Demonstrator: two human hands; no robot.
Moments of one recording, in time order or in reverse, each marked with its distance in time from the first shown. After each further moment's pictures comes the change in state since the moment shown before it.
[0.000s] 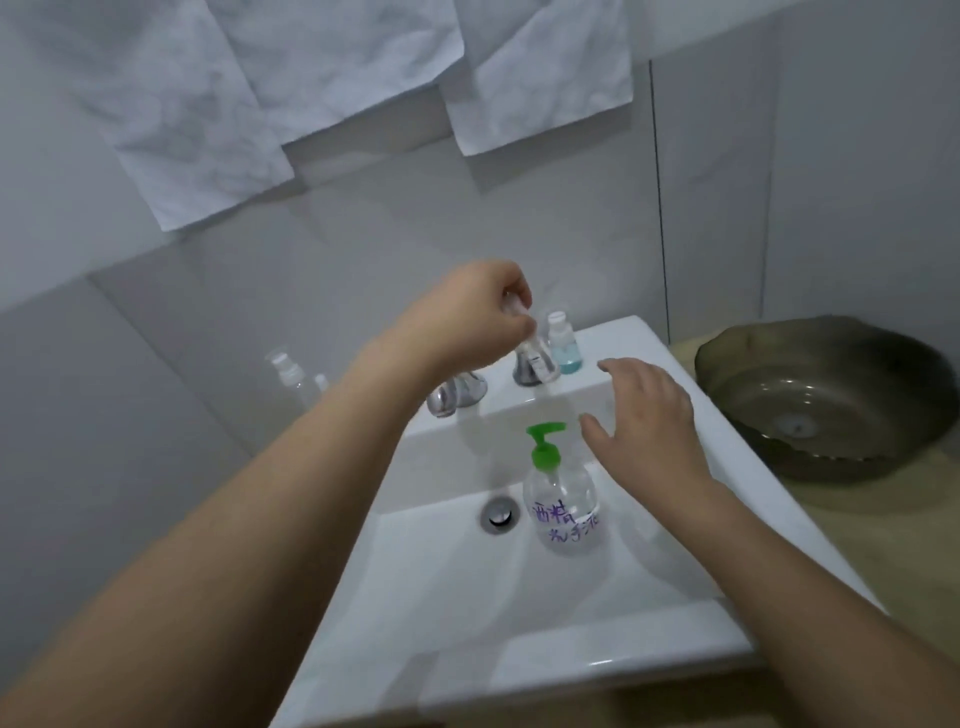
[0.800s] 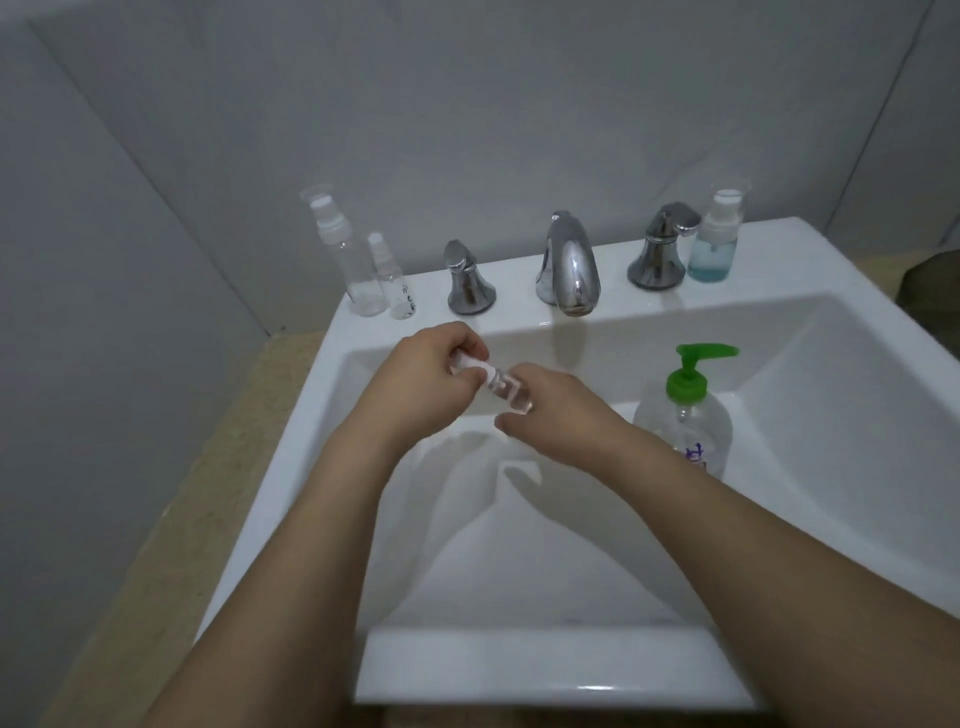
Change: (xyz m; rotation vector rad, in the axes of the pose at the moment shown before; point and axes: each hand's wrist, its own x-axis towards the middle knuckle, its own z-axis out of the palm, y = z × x) left_hand -0.085 -0.206 0.098 -0.319 0.002 -0.348; right_hand 0.001 -0.127 0.138 0.315 -0.767 0.031
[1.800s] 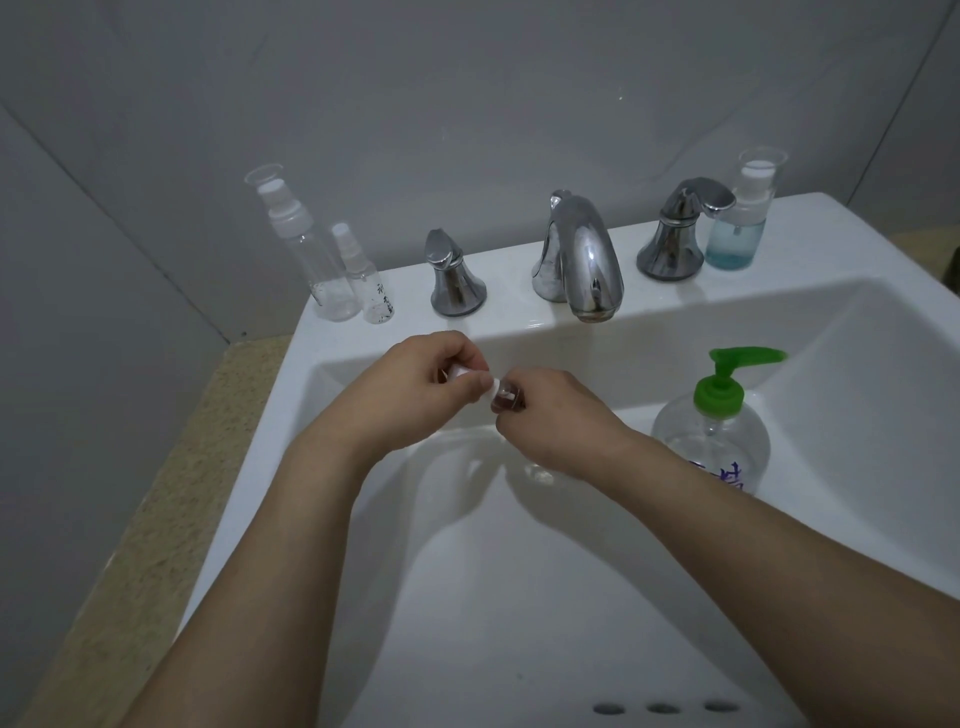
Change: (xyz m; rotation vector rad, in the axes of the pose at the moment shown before) left_hand 0.033 -0.026 0.004 -0.128 -0.248 0.055; right_hand 0.027 0.002 0.008 0.007 -0.010 0.126
